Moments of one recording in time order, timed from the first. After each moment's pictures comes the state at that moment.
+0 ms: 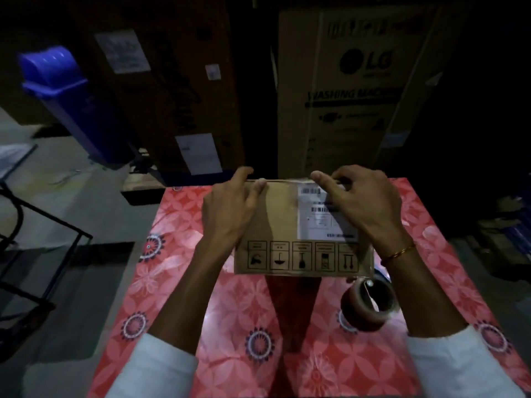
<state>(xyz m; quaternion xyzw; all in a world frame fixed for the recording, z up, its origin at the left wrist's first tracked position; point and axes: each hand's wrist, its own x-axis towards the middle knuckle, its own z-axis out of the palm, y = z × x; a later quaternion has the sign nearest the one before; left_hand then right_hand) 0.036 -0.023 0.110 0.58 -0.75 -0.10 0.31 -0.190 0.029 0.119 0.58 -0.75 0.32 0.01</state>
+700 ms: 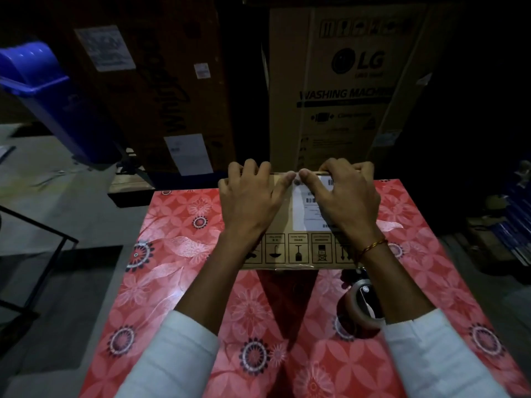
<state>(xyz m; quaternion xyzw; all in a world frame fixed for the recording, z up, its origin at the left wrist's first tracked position) -0.018 -0.053 0.101 0.58 -0.78 0.01 0.24 -0.179 -0.001 0.111 0.55 -0.77 0.31 0.03</state>
